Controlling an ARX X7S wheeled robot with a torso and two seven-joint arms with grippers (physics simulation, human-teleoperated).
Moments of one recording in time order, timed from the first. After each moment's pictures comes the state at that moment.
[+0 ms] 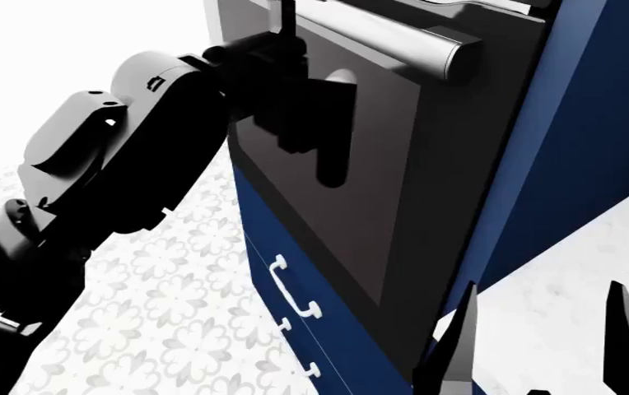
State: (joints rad) left arm -1.43 -0.36 0.97 -0.18 0.36 -0.13 0.54; right arm -0.22 0.44 -0.29 -0.56 -0.29 -0.54 0.63
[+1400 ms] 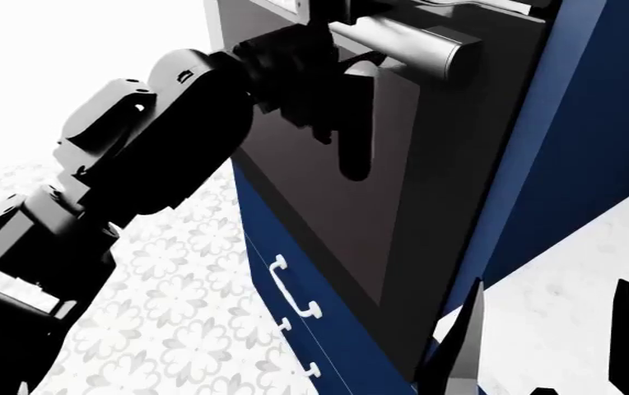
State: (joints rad) left arm -1.46 -0.27 0.97 -0.43 0.29 0.14 0.39; right arm -0.22 0.46 -0.28 -0.56 -0.28 -0.53 0.65
